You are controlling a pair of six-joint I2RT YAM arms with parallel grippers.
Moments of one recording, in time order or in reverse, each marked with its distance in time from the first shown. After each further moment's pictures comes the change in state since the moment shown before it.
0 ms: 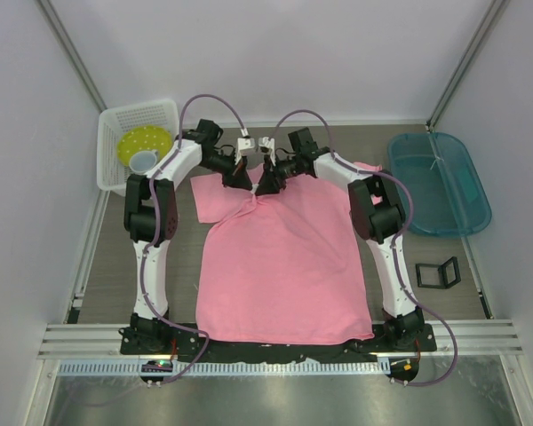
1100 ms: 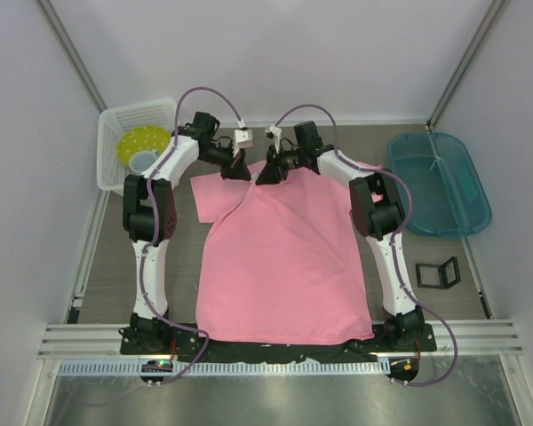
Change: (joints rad) left arm 0.016 0.004 0.058 0.044 -0.014 -0.023; right arm -0.042 0.053 0.064 0.142 -0.003 0.309
